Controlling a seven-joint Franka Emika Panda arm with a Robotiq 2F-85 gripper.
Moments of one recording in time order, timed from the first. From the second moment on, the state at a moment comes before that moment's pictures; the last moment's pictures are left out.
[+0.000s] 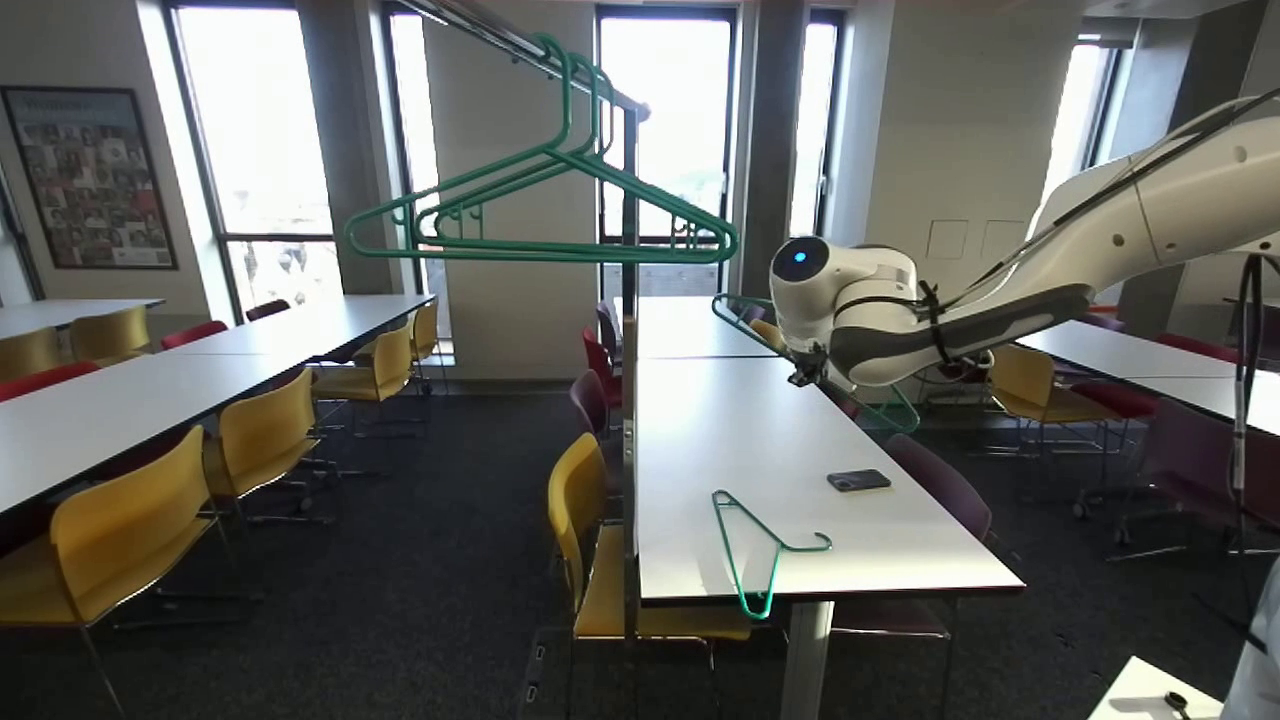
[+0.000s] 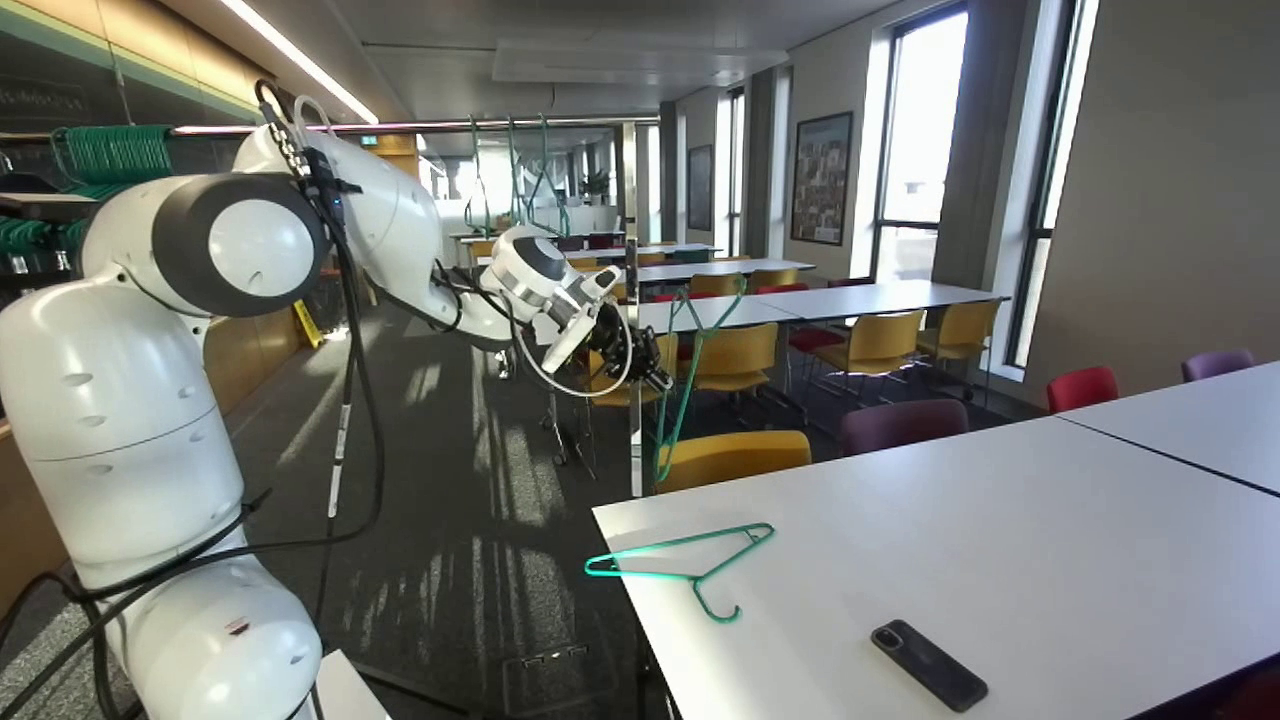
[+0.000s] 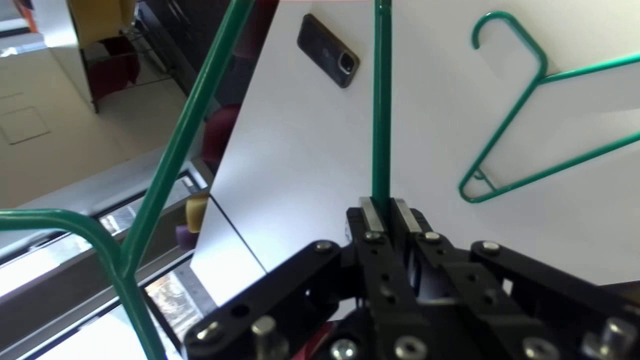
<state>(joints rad) 0.12 -0.05 0.10 -2.02 -0.93 2.08 0.46</state>
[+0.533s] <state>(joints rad) 0.18 0.03 0.20 -1.86 -1.26 1.73 0.68</state>
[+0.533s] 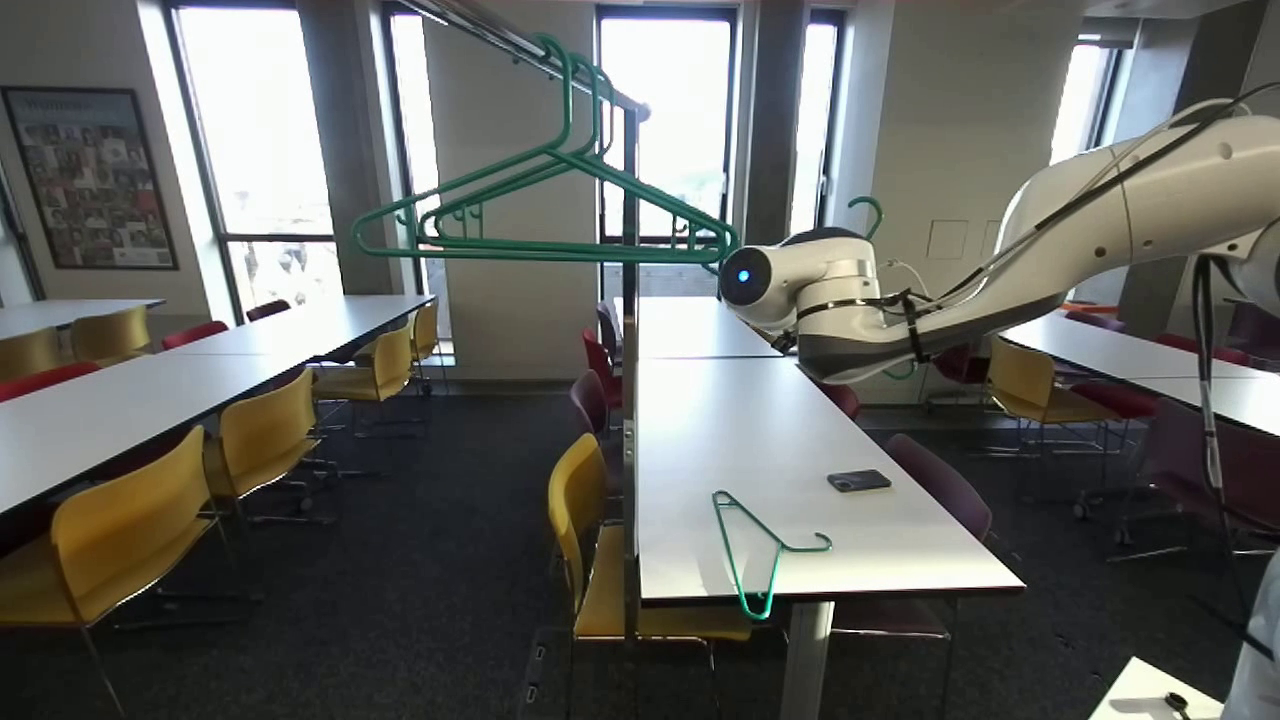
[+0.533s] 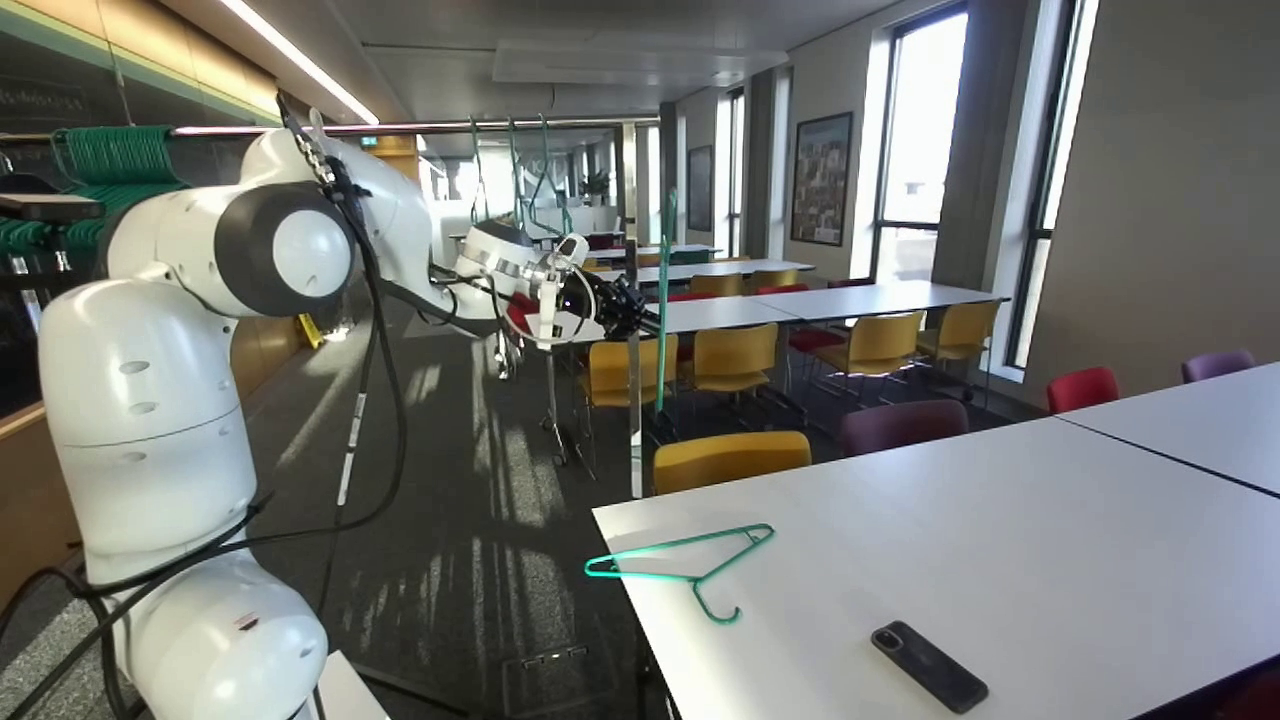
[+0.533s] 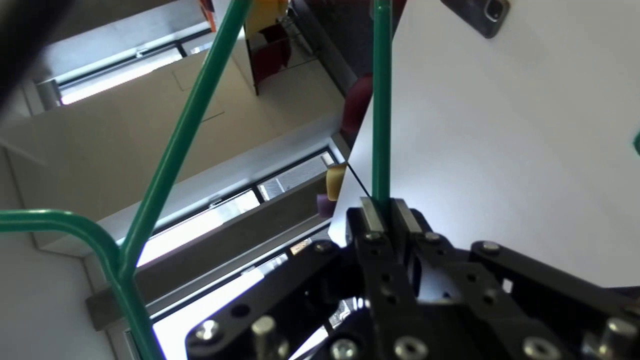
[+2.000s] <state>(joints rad) 0.25 0.09 0.23 -1.73 -1.28 1.76 0.50</state>
